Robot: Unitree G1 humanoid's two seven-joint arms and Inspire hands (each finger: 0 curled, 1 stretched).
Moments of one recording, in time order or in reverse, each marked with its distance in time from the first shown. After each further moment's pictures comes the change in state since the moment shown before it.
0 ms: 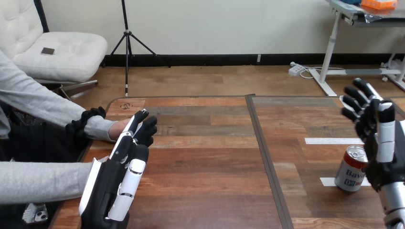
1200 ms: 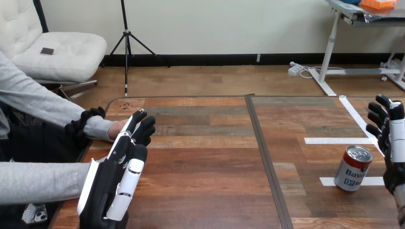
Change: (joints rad) left arm 0.001 0.000 0.001 0.000 -0.021 0.007 -0.002; right arm -0.149 -0.106 -0.026 0.358 -0.059 -0.008 -0.105
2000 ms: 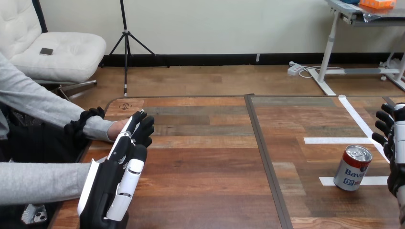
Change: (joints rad) left arm 0.001 0.000 0.000 0.000 -0.004 0.006 -0.002; right arm -0.065 -0.024 -0.013 0.133 -0.019 0.025 -0.051
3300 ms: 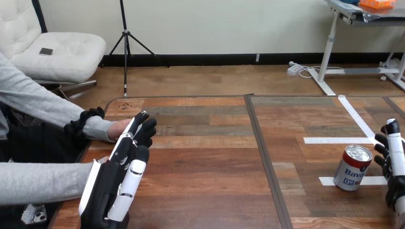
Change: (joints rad) left arm 0.002 0.001 0.001 -0.004 -0.003 0.014 -0.013; right arm -0.023 -0.009 -0.010 0.106 0.008 0.097 -0.006
